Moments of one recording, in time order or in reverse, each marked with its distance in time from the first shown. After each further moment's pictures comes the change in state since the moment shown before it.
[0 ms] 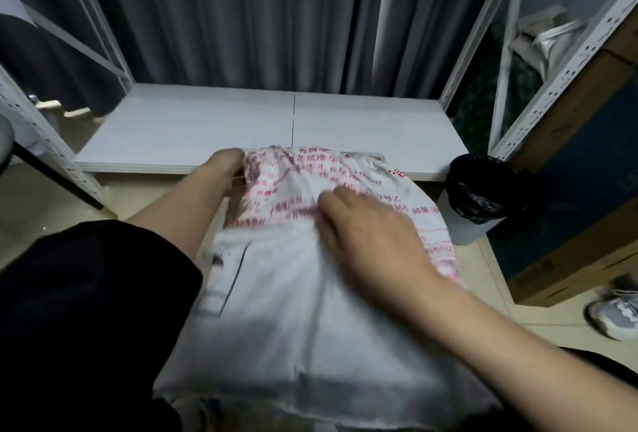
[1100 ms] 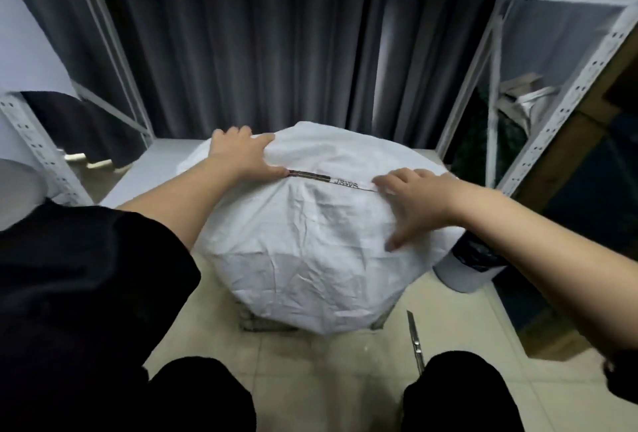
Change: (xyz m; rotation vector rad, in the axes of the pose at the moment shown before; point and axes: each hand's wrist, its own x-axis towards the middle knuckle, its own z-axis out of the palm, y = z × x) left_hand -0.021 0.101 -0.012 1.511 0.323 0.786; right_hand 0.085 0.106 -0.063 -0.305 -0.632 0.195
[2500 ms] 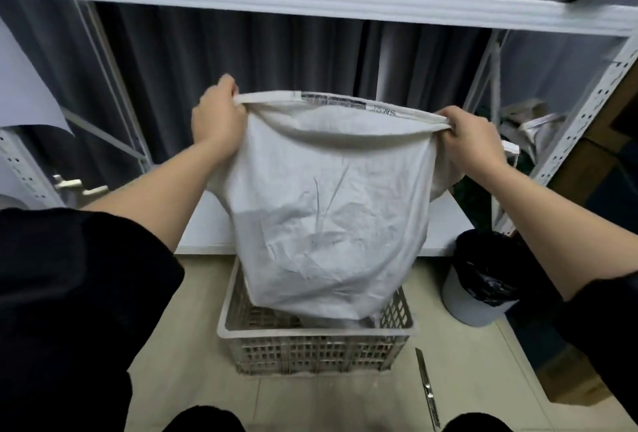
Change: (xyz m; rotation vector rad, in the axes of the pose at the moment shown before) left_hand 0.071 -0.024 -0.055 -0.564 0.565 -0.193; right_hand 0.107 0.106 -0.036 0.502 0.848 0.224
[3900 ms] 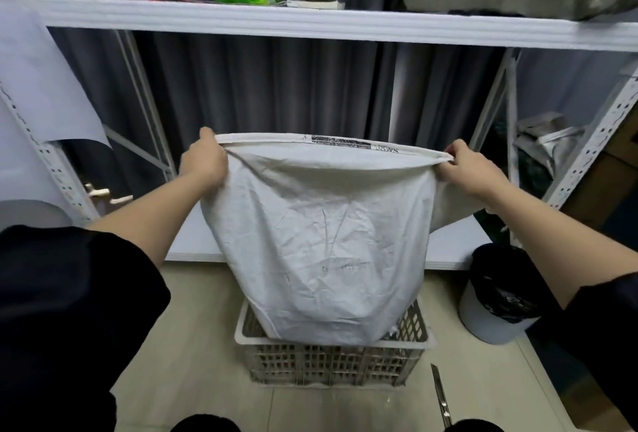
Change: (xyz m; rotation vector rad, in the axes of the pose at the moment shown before) left_hand -0.021 -0.051 -0.026 0.111 -0.204 -0.316; right_hand -0.006 -0.001 0.009 0.040 -0.309 0.206
